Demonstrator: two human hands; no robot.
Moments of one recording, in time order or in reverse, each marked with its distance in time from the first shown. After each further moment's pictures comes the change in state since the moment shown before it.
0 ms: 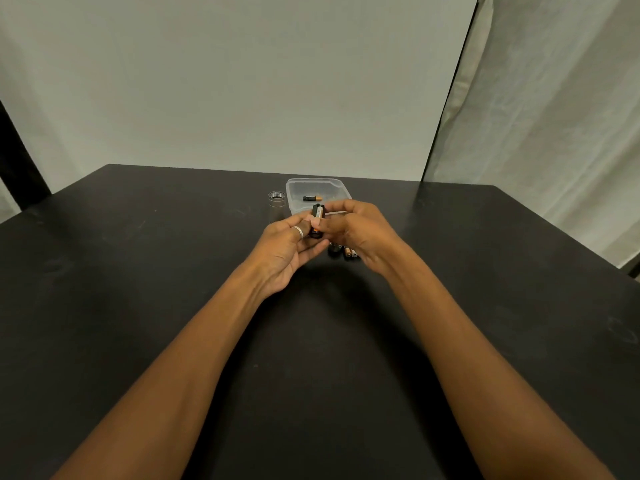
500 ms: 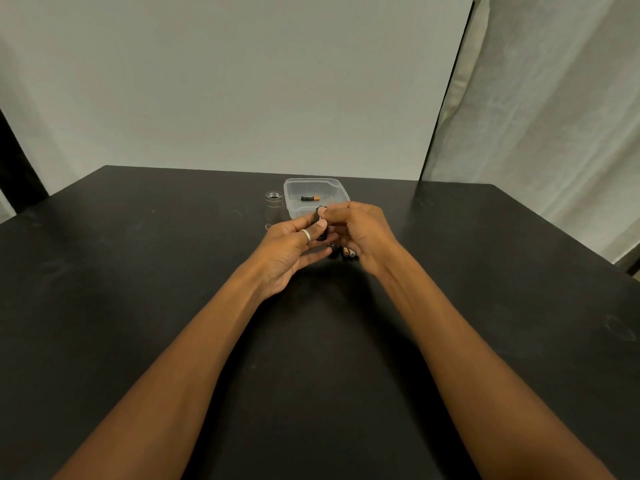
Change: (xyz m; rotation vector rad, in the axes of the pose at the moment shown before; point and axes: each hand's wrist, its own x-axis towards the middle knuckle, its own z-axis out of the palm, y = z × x) left_hand -0.006 0.000 0.005 0.127 -0.075 -0.014; right_hand -0.001 0.003 0.002 0.036 0.163 0.003
